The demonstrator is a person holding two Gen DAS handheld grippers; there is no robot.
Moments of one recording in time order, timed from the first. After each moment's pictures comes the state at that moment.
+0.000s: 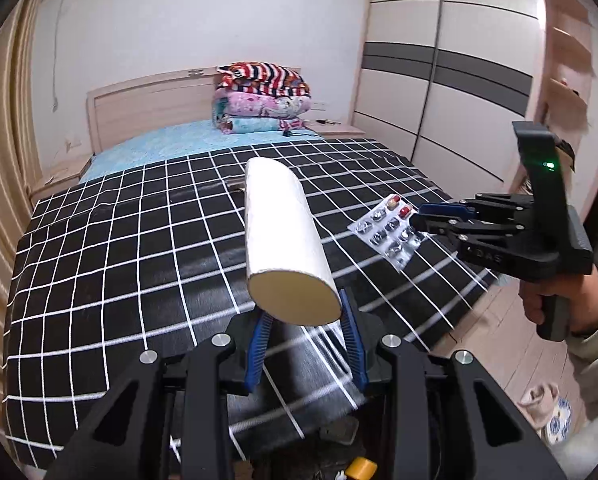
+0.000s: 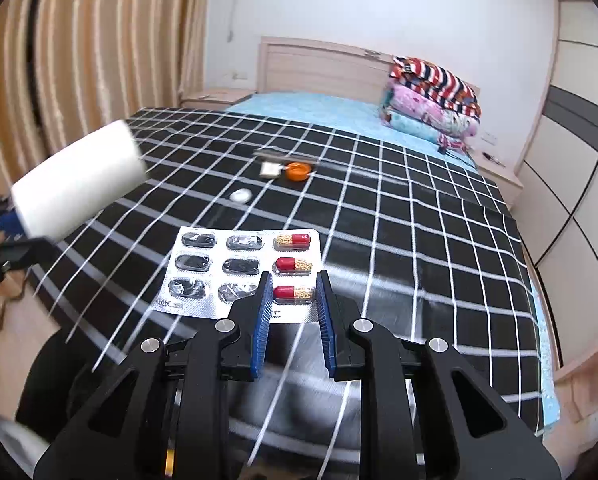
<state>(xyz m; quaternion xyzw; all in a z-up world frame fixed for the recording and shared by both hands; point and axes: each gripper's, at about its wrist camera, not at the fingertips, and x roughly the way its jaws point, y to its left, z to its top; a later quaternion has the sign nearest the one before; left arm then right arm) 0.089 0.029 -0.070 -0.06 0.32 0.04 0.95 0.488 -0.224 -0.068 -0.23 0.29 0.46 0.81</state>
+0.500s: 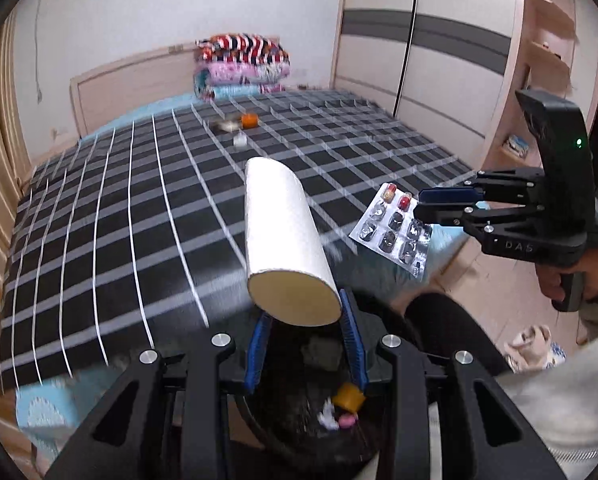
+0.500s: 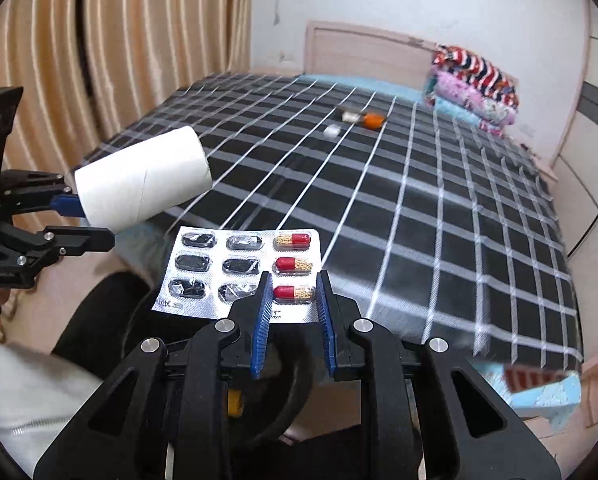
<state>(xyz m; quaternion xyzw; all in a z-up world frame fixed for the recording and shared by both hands) 0.015 -0.013 -0.118 -0.05 0.38 0.01 0.92 0.400 -0.277 -0.098 -0.24 0.32 0.52 0.75</state>
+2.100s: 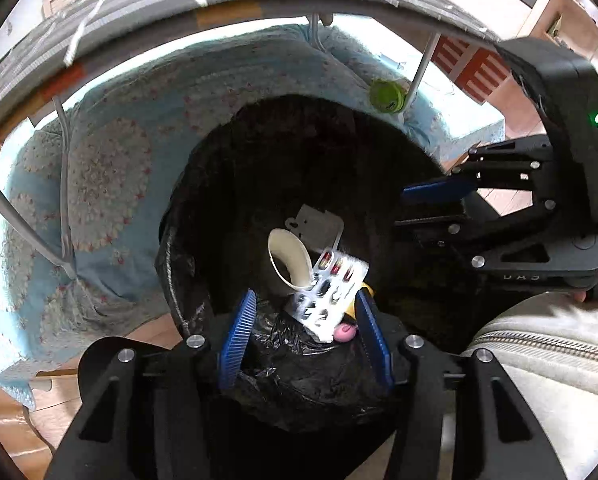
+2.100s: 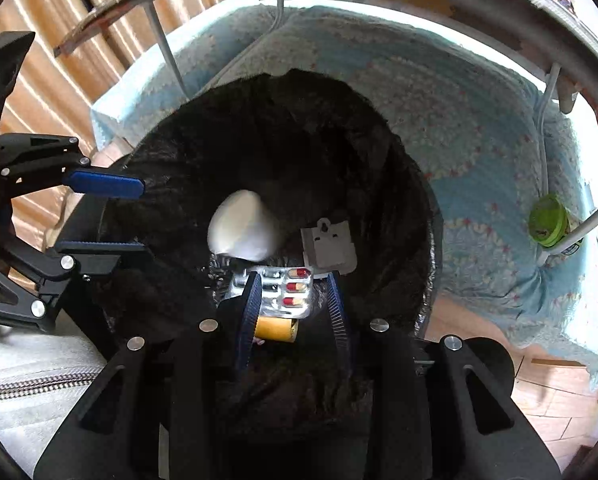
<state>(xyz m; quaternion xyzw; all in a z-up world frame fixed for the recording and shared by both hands) 0.035 -0.024 -0.253 -0.08 0.54 -0.02 0.84 0.363 -0.246 -0.249 -0.31 0.49 0.51 0.64</state>
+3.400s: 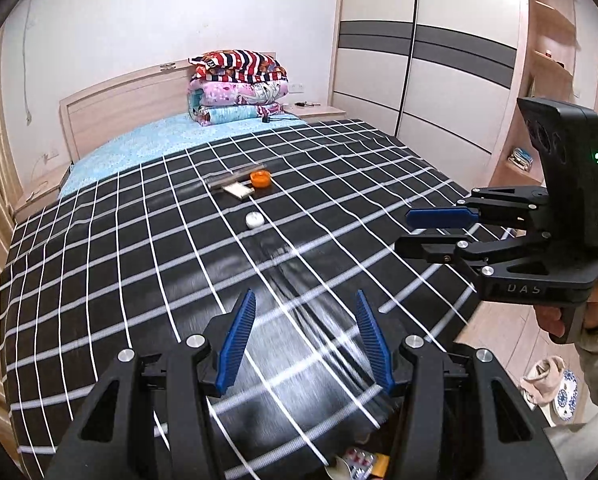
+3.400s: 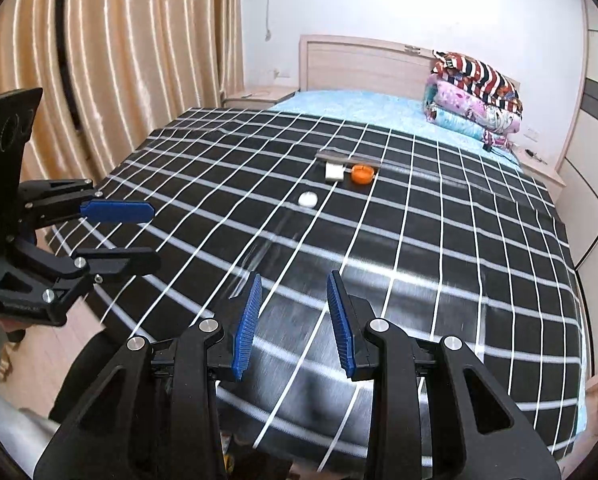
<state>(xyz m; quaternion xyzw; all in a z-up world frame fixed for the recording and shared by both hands) 0.146 0.045 -0.077 -0.03 0.35 0.00 0.94 0.475 -0.192 -0.069 -0.20 0.31 0.53 0.76</state>
